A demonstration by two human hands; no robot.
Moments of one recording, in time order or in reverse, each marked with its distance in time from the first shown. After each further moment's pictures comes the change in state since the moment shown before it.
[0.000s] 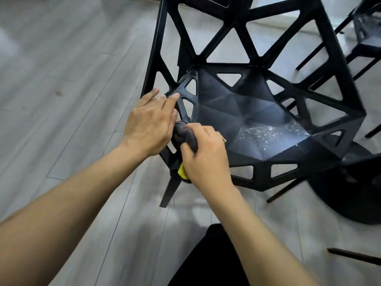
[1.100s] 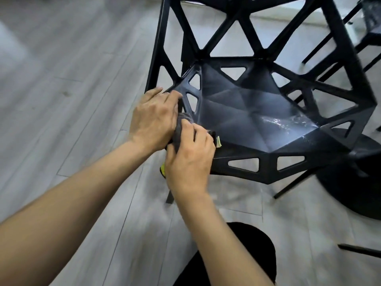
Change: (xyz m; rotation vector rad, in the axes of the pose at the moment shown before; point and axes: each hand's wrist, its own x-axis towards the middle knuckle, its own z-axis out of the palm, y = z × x) left_hand -0.003 0.001 0.003 -0.124 0.120 -0.049; right_hand -0.026 -0.033 0.045 -0.205 0.110 0.118
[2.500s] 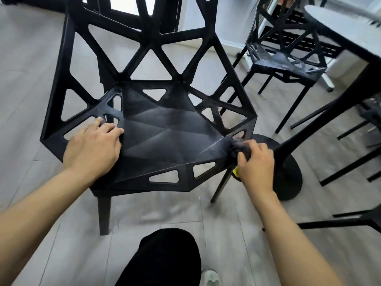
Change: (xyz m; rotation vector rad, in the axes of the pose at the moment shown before) left_hand 0.004 0.046 0.019 0.072 -0.215 0.003; right_hand 0.035 0.269 -0.177 -0.325 0.217 0.271
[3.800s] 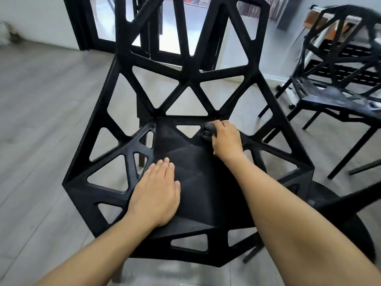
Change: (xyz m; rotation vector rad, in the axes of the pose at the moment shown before) left_hand 0.037 0.065 0.024 -0.136 -0.266 -0.096; right_hand 0.184 -0.152 0.168 0.095 -0.180 -0.404
